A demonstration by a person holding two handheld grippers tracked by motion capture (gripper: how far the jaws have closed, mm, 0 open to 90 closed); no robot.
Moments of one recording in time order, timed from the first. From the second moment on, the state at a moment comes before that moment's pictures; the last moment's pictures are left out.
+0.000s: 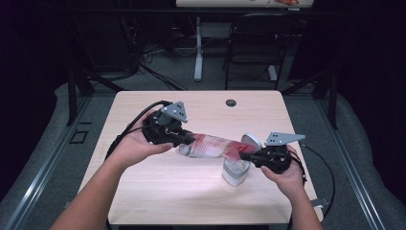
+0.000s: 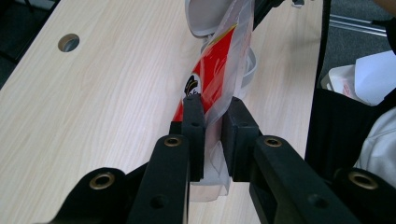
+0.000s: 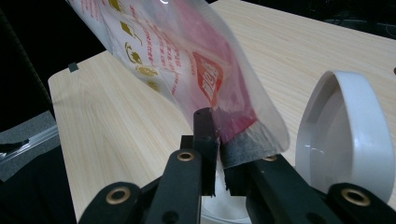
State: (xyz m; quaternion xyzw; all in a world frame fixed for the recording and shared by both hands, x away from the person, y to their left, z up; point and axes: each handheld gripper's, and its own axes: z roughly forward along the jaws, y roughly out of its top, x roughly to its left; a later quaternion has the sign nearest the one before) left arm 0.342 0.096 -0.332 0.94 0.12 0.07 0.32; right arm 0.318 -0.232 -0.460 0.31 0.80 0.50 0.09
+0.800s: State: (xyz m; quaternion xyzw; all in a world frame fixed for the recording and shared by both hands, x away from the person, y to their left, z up) left arm 0.342 0.092 -0.329 0.94 0.11 0.07 0.32; right arm 0.319 -0.233 -0.461 0.31 0.80 0.50 0.09
